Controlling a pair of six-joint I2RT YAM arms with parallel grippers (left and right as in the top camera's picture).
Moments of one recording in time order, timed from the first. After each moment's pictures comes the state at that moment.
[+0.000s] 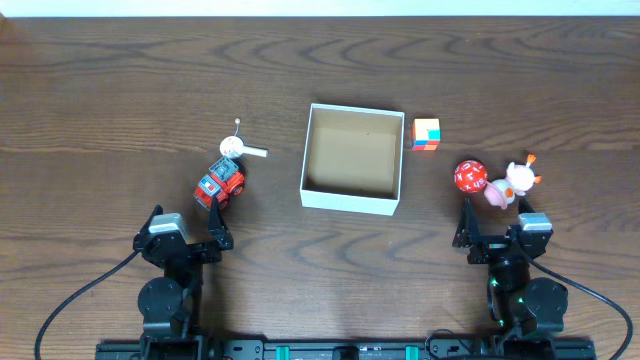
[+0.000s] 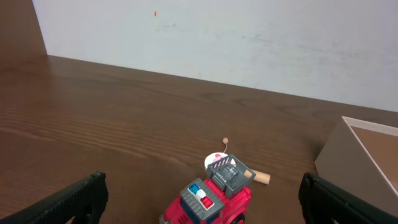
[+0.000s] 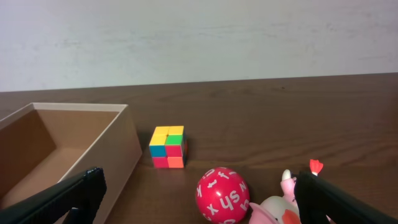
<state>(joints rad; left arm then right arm) 0.00 0.01 0.03 -0.12 -0.06 -0.15 0.00 0.01 0.02 -0.09 -0.05 0.13</state>
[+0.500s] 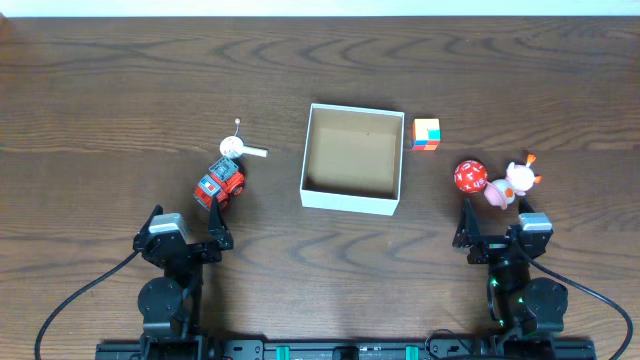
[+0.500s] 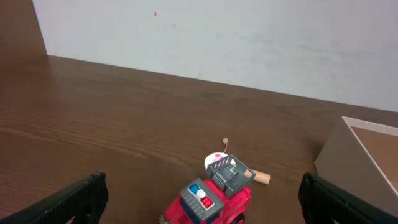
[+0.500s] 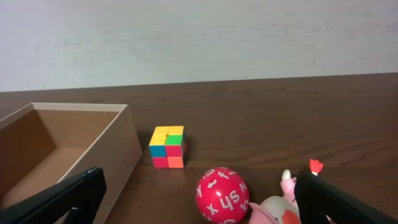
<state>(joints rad) 0.00 0.01 0.03 -0.12 -0.06 -0.15 0.00 0.01 0.02 -0.09 -0.05 0.13</state>
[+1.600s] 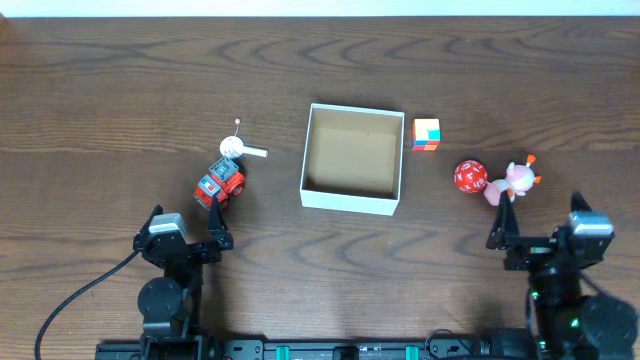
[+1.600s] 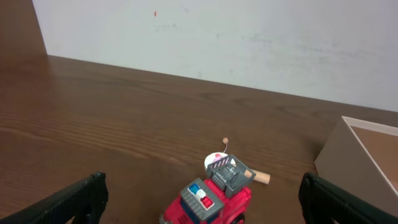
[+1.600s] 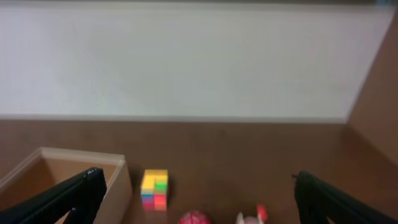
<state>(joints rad) 0.00 0.01 0.03 -0.12 -0.06 -0.15 0.00 0.22 0.59 -0.47 0.03 0.04</state>
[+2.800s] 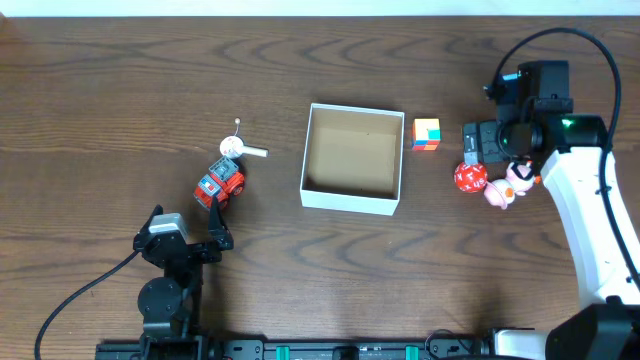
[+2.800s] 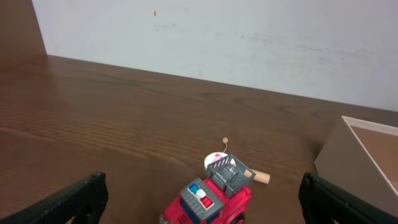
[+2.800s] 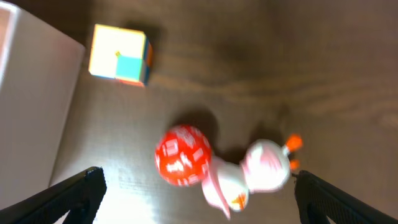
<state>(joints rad) 0.00 0.01 0.03 -0.12 -0.06 -0.15 0.01 1.53 1.30 -0.87 0.03 -0.13</state>
